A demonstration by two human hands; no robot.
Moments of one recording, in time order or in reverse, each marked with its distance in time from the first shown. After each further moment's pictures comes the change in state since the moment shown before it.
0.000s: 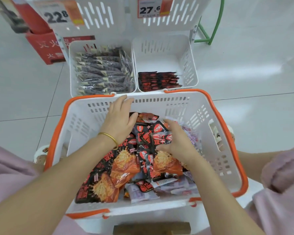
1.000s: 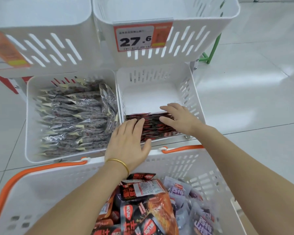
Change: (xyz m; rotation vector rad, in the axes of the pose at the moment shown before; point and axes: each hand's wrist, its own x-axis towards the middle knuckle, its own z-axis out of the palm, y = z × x) left_hand 0.174 -0.015 0.069 0.349 -0.110 0.041; right_hand 0.276 0.016 -0.110 -0.451 -0.058 -0.050
